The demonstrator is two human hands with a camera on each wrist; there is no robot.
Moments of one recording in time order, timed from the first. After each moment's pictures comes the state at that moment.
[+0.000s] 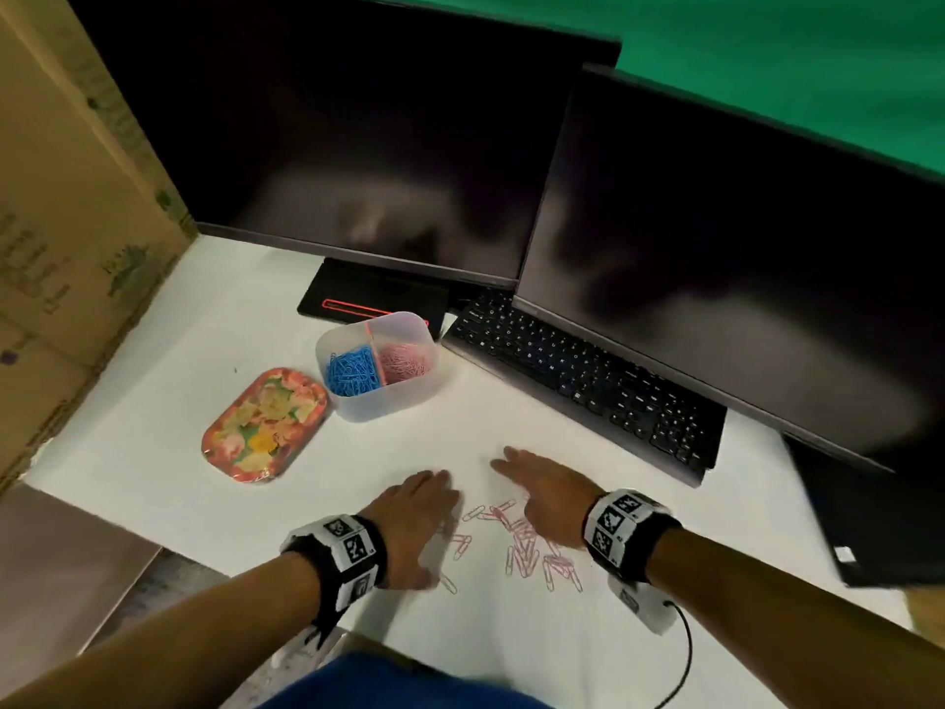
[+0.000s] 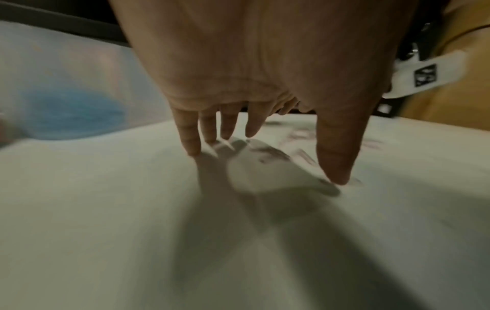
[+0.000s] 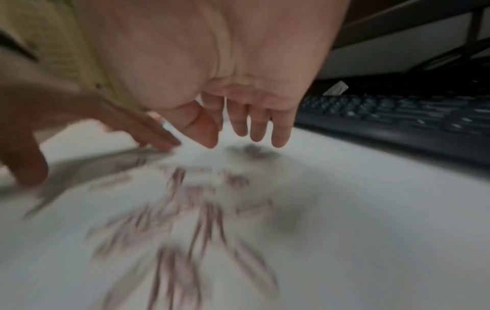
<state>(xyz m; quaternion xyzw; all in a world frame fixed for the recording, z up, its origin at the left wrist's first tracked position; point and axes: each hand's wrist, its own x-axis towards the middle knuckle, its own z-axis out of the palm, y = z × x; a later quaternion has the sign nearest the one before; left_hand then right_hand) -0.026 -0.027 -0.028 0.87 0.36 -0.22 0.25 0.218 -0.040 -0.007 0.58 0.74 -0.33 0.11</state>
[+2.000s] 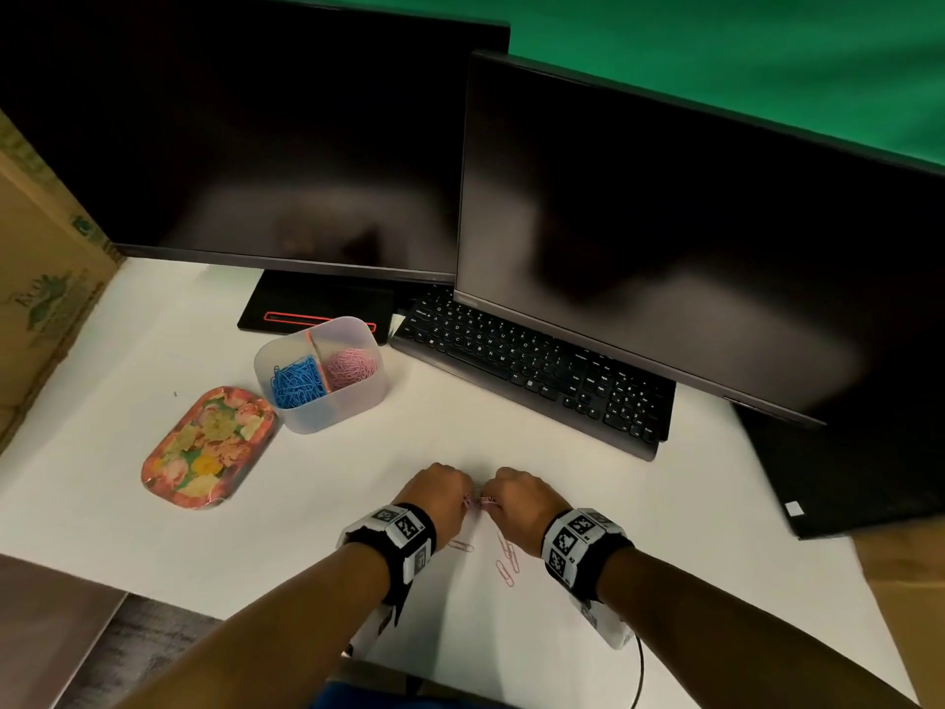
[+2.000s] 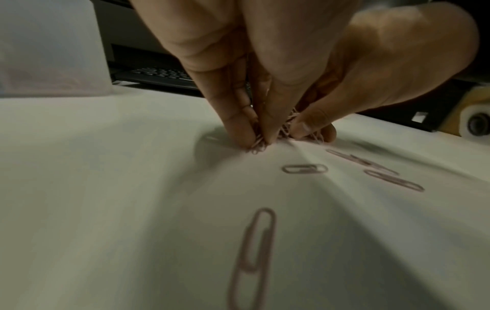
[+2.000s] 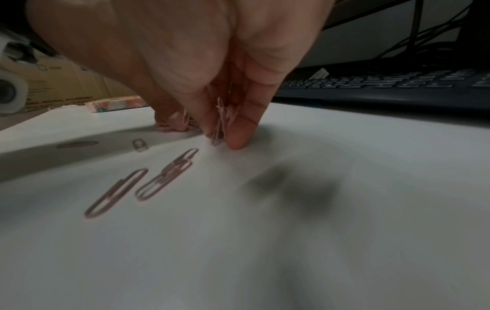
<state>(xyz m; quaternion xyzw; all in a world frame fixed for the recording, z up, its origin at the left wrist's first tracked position) 0.071 -0.019 -0.036 0.84 0.46 -0.08 0.29 0.221 -0.066 -0.031 0.66 0.69 -0.30 0.04</state>
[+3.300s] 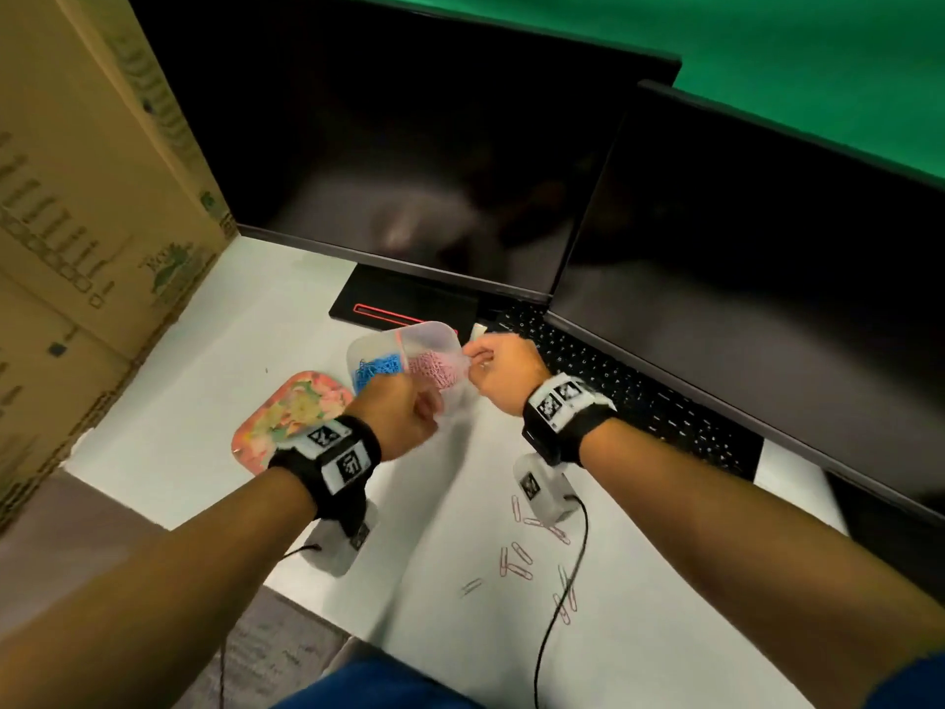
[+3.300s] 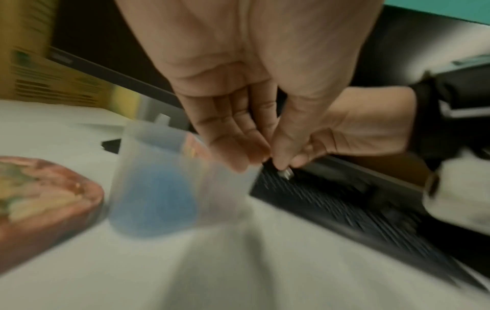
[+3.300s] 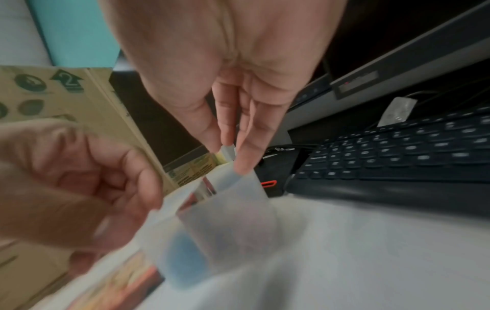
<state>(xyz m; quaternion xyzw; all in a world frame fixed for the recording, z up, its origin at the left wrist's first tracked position) -0.046 0.074 0.039 0.74 0.58 0.10 0.33 0.134 0.102 0.044 0.66 0.65 -0.34 -0.18</state>
